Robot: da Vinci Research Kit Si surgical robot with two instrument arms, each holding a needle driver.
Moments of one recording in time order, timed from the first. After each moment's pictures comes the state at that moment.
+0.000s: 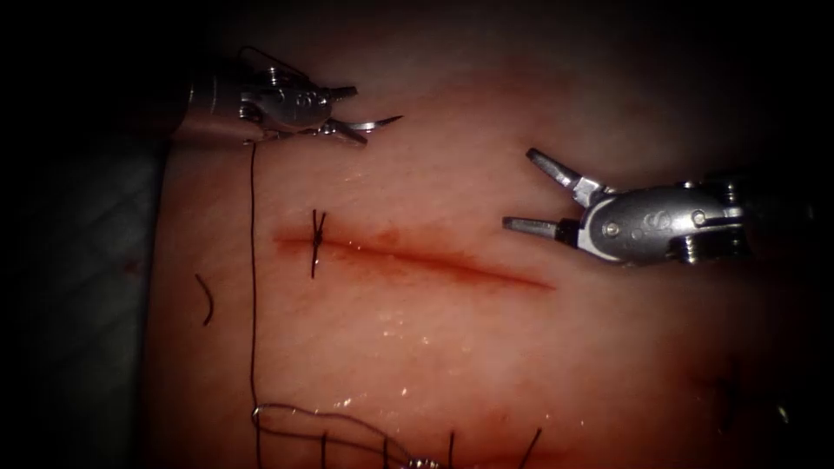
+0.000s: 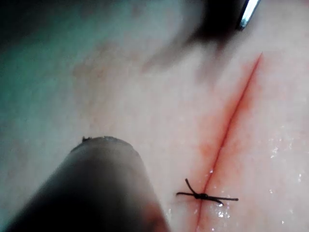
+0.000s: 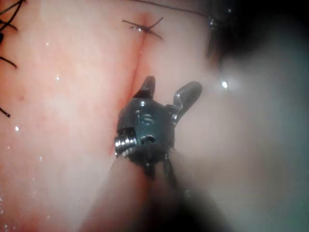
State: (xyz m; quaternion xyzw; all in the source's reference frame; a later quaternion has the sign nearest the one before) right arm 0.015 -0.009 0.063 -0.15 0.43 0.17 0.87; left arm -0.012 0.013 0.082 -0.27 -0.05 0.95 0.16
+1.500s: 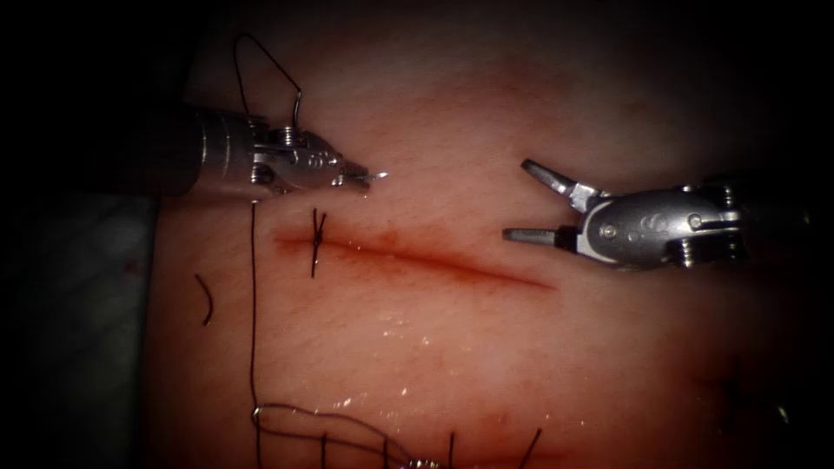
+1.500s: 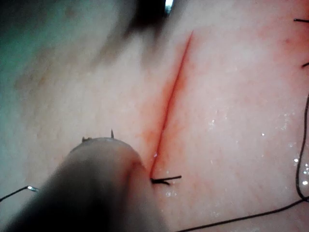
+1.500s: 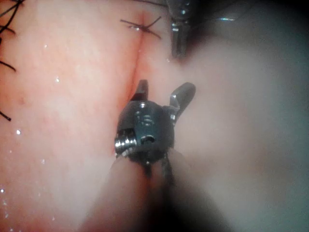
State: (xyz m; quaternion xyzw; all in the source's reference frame) right arm 0.014 -0.008 0.063 -0.11 0.43 0.23 0.87; left arm -0.013 0.005 0.078 -0.31 -0.06 0.95 0.02
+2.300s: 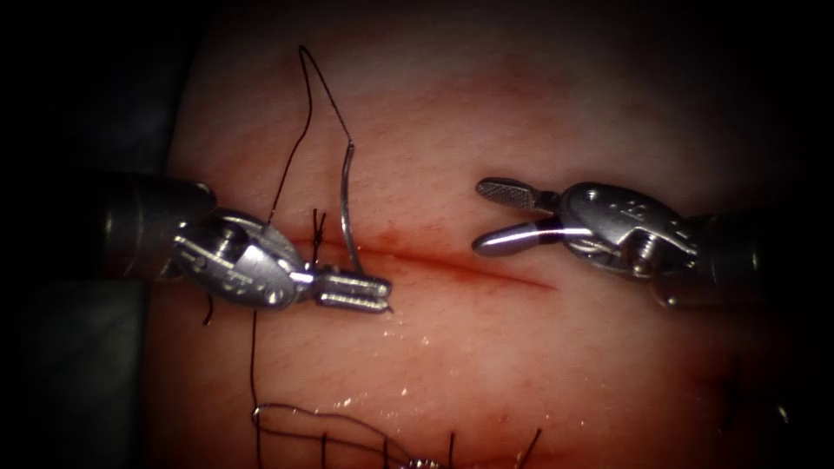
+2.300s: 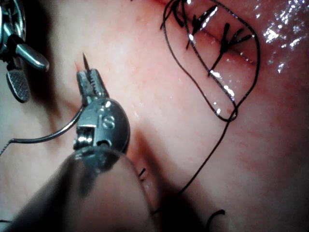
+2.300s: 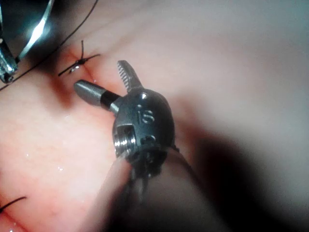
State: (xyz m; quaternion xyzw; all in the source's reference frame) right arm 0.017 -0.008 0.065 0.24 0.55 0.43 0.68; left arm -0.013 -0.002 0.063 -0.66 0.05 0.72 -0.21
